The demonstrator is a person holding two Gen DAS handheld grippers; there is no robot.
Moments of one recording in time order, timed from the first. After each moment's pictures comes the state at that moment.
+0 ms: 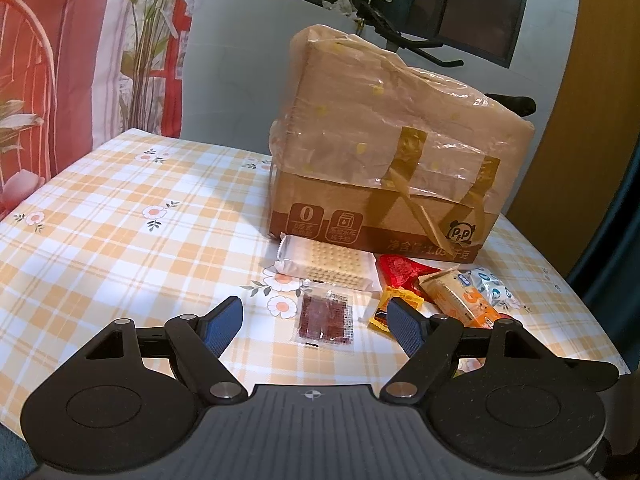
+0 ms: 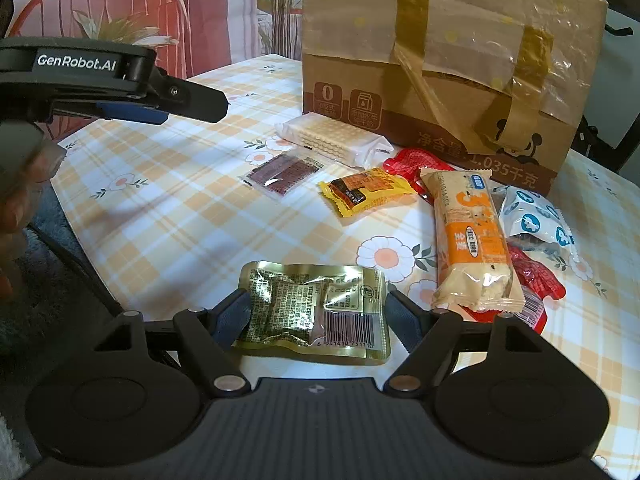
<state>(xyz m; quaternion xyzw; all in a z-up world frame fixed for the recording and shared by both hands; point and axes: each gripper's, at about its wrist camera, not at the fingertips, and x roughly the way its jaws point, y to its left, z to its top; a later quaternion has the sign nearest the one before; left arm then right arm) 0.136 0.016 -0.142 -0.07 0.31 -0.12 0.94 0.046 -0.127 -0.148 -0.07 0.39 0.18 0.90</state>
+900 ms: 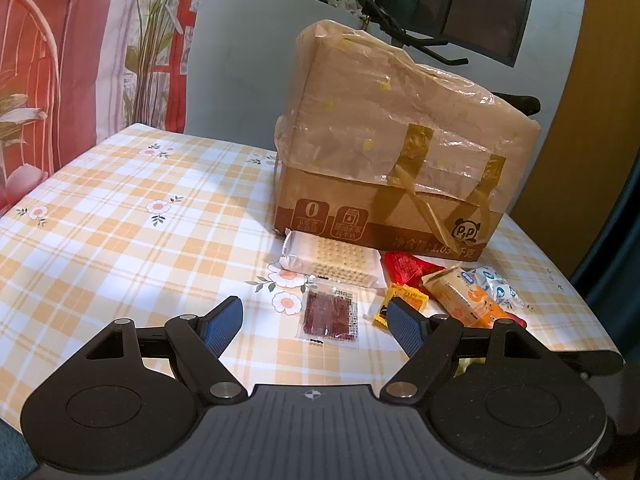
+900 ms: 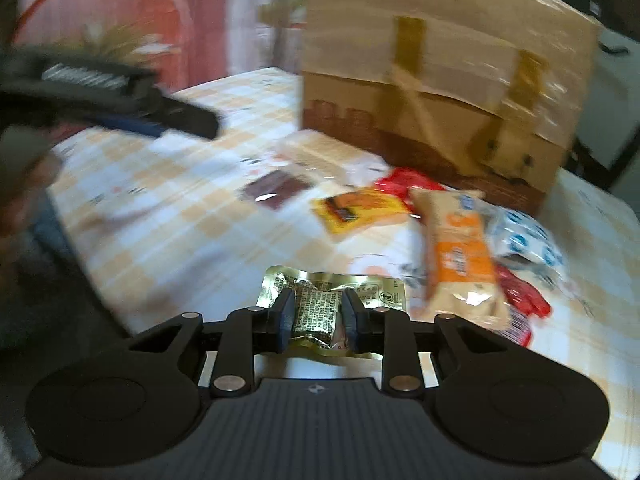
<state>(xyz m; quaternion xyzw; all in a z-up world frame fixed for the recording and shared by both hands) 0.136 0.015 -0.144 -0.07 0.31 -0.12 0.94 0.049 -0.133 -0.146 -0.06 0.36 0.16 0.92</state>
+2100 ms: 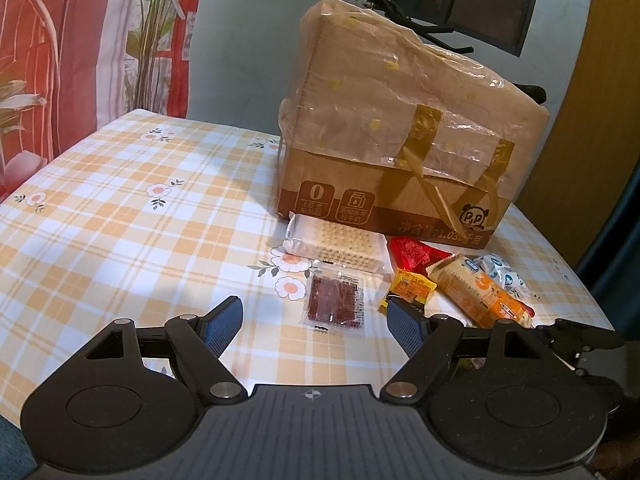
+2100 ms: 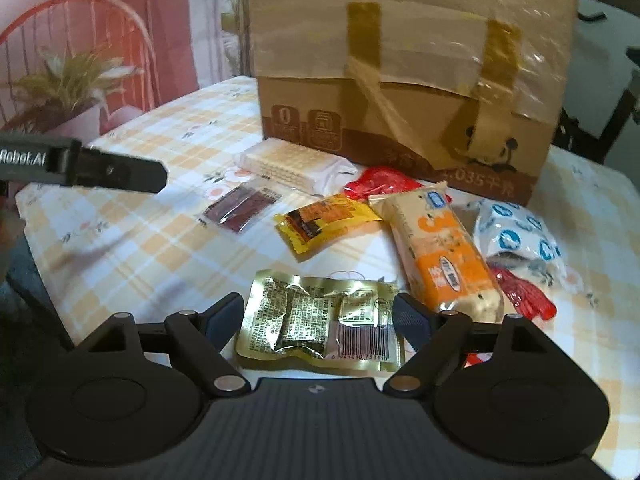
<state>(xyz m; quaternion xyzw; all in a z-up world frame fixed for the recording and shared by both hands) 0.140 0.015 -0.153 -0.07 0.33 -0.11 0.93 0.070 -0.143 -0.147 -0.01 0.36 0.15 0.92</state>
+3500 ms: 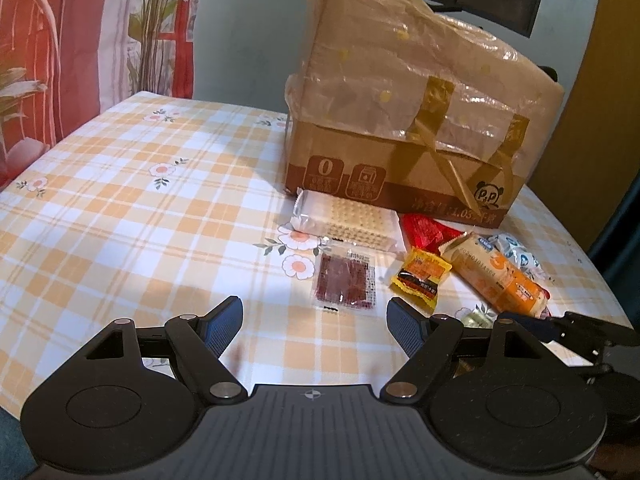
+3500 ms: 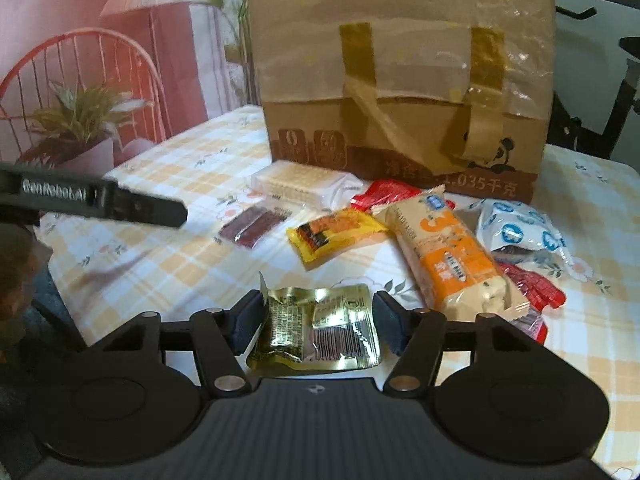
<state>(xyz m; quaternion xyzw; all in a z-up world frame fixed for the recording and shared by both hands) 0.147 0.012 -0.164 -0.06 0.37 -0.10 0.92 0.057 -0.151 -0.149 0.02 0.33 0.16 0.93</state>
